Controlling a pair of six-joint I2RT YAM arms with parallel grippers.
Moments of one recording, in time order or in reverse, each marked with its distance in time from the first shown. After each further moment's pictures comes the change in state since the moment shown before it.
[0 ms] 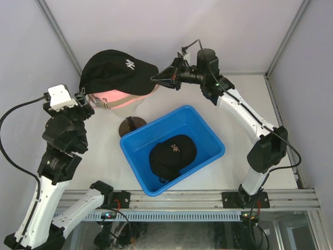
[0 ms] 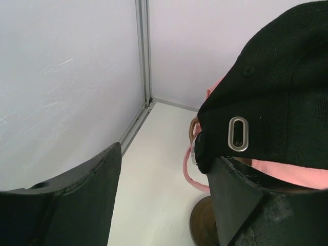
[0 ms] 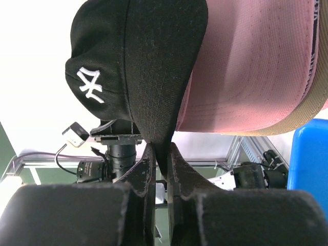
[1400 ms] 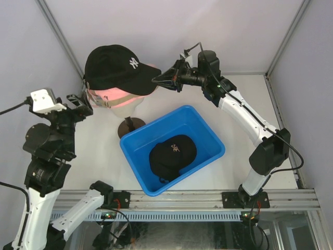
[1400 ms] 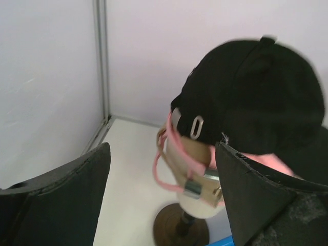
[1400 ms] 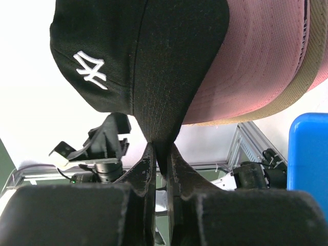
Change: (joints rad) left arm 0.014 -0.059 0.061 -0.062 0.180 -0.086; right arm 0.009 -0.033 -0.030 -0.049 0.052 0.004
